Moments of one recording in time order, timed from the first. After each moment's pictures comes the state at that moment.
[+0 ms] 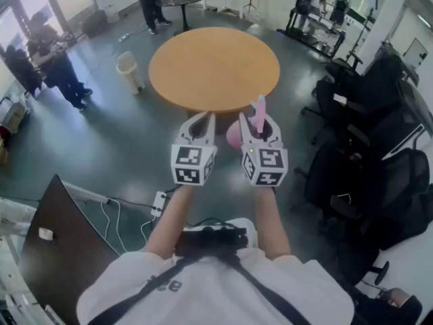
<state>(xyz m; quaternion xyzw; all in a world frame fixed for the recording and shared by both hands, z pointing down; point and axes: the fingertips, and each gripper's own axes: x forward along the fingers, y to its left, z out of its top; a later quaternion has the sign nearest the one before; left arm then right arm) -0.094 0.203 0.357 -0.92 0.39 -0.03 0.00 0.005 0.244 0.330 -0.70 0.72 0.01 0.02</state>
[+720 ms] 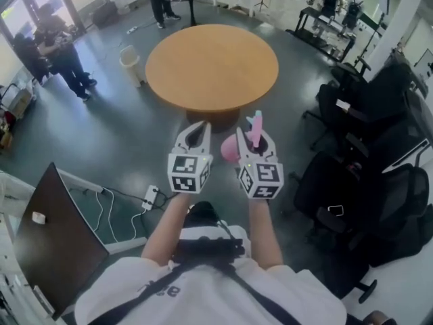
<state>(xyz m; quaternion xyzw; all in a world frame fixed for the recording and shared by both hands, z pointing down) -0.048 0.225 0.390 -0.90 0.43 -0.05 -0.03 0.058 0.269 0.380 -0.67 0.74 -0.05 0.03</state>
